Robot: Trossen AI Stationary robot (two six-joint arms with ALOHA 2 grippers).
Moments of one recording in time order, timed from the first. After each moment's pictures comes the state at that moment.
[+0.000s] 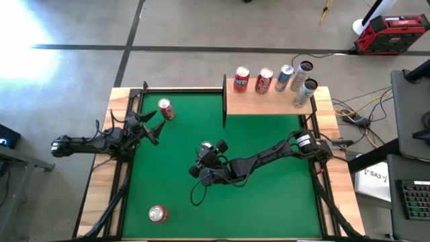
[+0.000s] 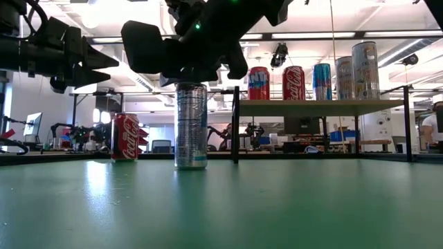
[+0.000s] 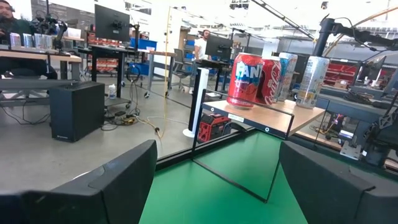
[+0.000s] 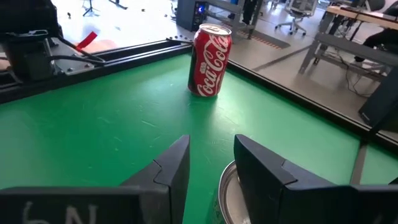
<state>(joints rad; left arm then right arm) -0.02 0.03 0.03 0.11 -0.75 -0.09 0.28 2.20 1.61 -0.04 1.03 0.45</state>
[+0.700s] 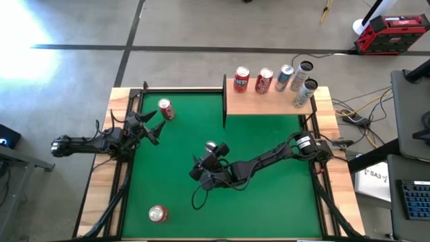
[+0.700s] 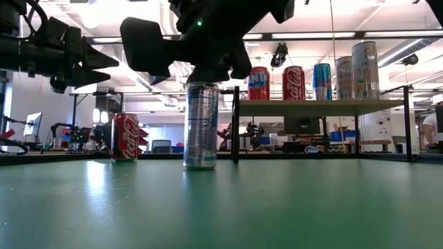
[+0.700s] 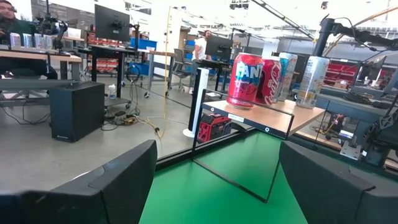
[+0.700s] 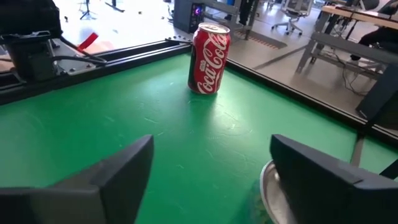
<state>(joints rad) -0.02 0.03 0.03 0.11 -0.75 -0.09 0.30 2.20 1.61 -0.04 1.07 0.48</state>
